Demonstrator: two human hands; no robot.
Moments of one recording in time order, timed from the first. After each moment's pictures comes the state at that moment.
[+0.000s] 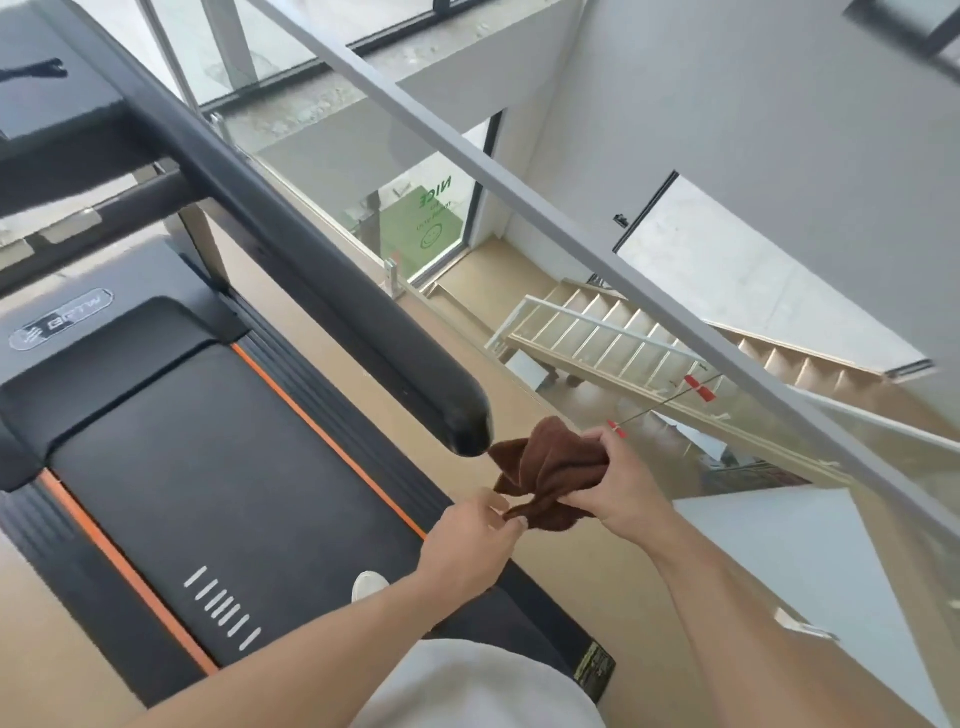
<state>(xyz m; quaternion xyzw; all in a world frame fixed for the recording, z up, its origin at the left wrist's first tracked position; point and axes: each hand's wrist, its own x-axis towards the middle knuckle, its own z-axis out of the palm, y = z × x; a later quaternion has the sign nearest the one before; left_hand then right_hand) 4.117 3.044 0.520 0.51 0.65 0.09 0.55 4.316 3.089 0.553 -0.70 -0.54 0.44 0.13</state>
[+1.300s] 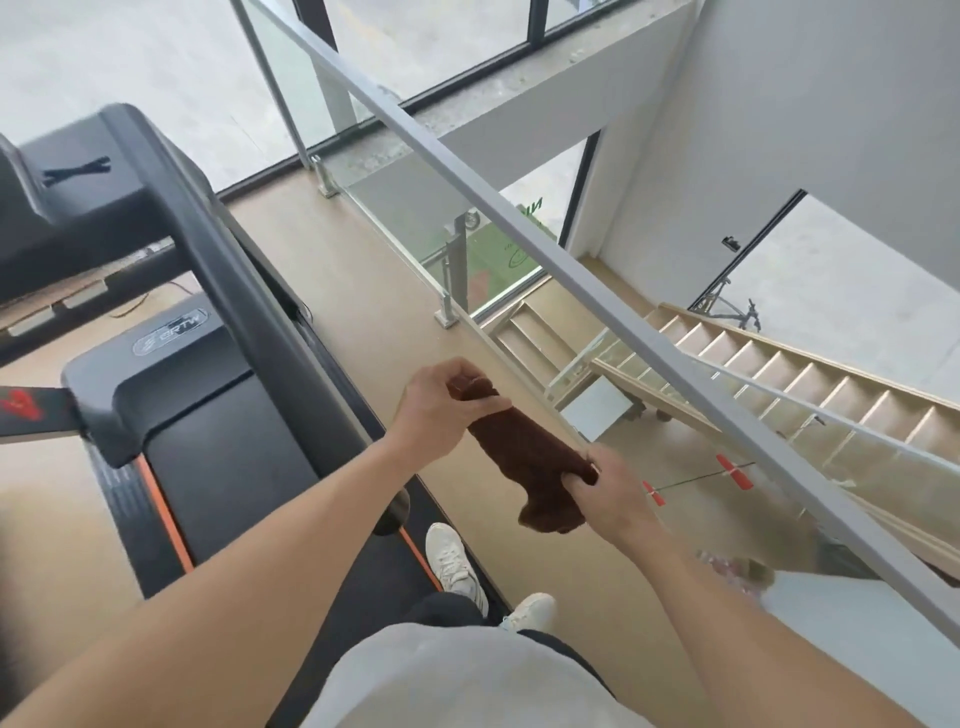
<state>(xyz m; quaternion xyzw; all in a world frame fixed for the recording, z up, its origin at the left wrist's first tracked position) 4.205 3.261 0.600 0.47 0.69 0.32 0.45 4.443 3.239 0.527 -0.63 -0.62 0.45 0.13</state>
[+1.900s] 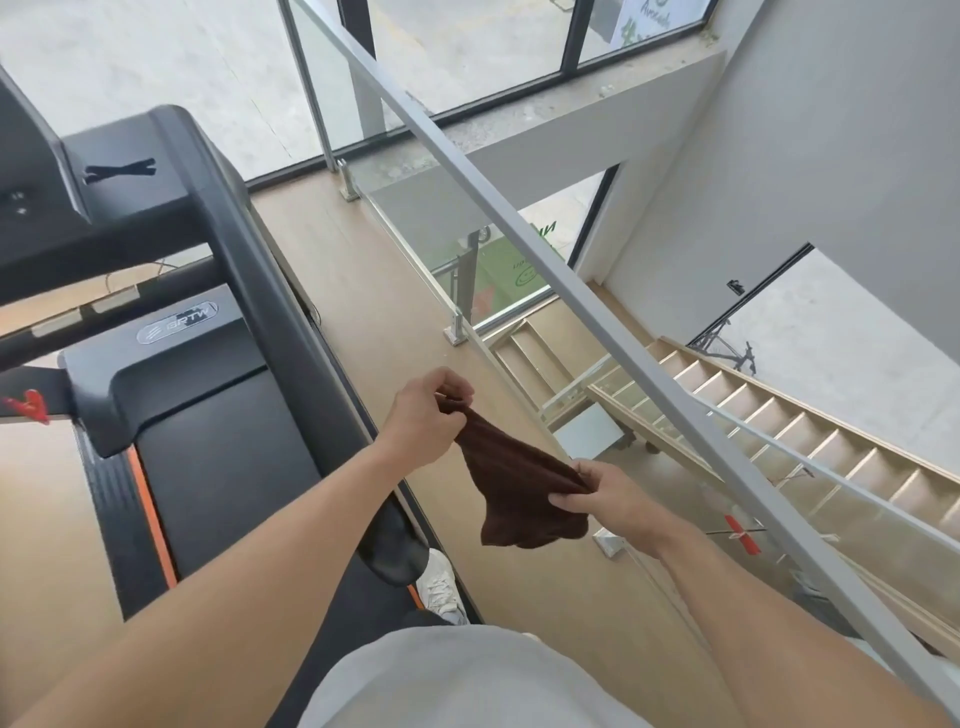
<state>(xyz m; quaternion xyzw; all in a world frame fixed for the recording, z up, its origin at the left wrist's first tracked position) 4.130 3.296 0.585 0.44 0.71 0.31 0.46 4.403 3.313 0.547 -0.56 -0.55 0.62 0.01</state>
